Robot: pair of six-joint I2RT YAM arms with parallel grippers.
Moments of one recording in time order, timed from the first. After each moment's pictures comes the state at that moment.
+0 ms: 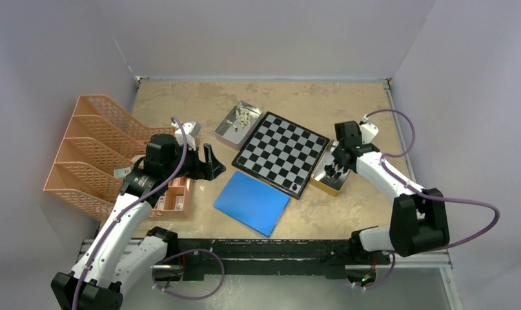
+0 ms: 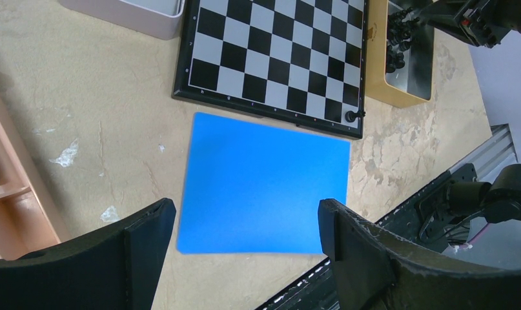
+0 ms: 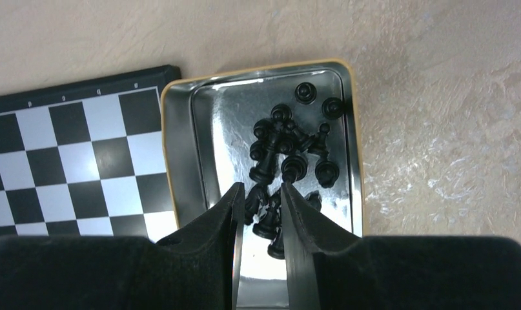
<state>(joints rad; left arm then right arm) -0.30 0.83 0.80 -0.56 0.36 -0.34 0.23 1.36 0.84 -0.44 0.45 0.81</state>
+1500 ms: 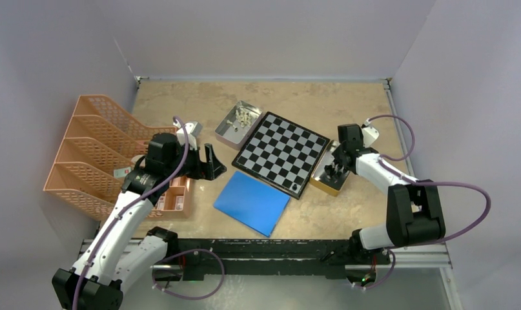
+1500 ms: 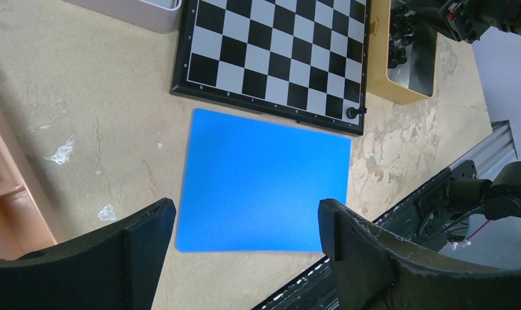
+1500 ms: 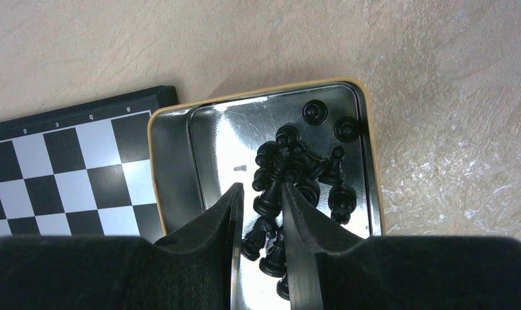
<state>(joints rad) -0.30 0.85 0.80 -0.56 0.37 -0.34 0.17 1.42 0.76 -0.25 0.39 0.83</state>
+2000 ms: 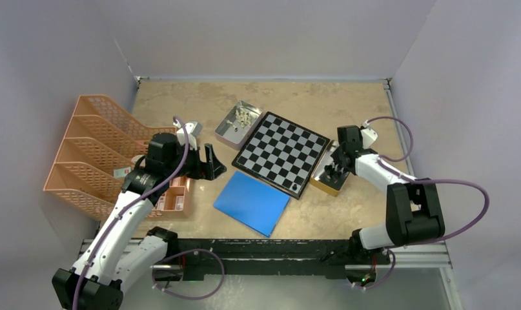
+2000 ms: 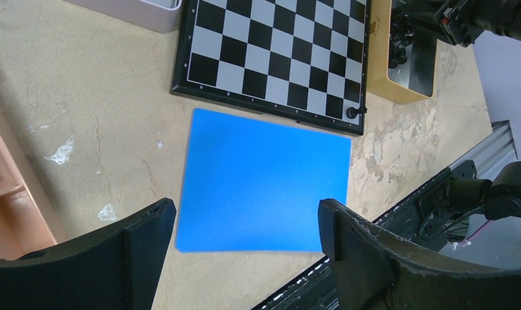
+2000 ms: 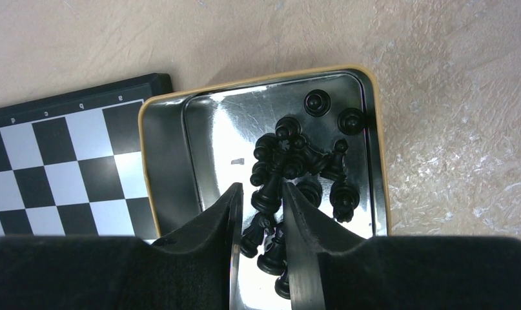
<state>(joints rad) -0.30 0.85 0.80 -0.56 0.37 -0.34 0.17 1.43 0.75 -0.24 0.37 0.83</state>
